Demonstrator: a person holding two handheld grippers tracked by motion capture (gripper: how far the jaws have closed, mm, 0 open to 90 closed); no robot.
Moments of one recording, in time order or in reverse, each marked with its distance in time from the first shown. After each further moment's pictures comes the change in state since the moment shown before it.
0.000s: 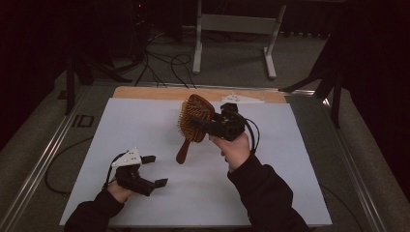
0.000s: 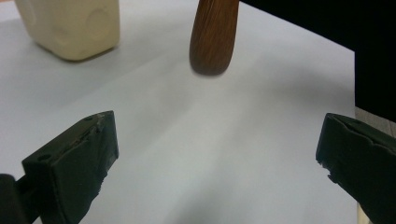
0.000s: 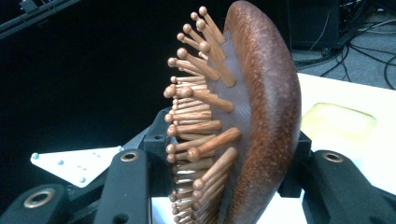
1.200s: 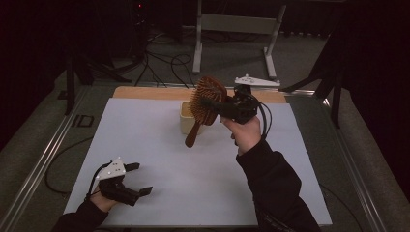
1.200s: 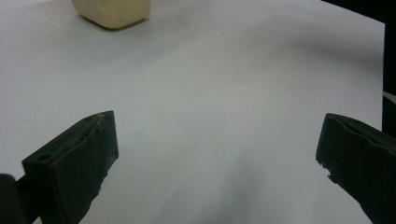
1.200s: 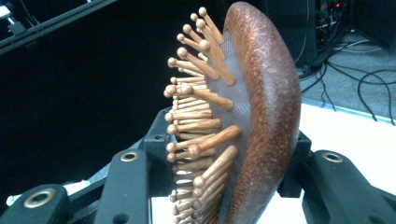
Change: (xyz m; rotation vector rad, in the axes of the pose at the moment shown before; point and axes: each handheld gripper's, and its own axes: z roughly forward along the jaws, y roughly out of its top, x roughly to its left) left arm 0.005 -0.035 -0.031 0.014 0.084 0.038; right arm -0.020 0.039 -0.018 -0.057 -0.049 -0.007
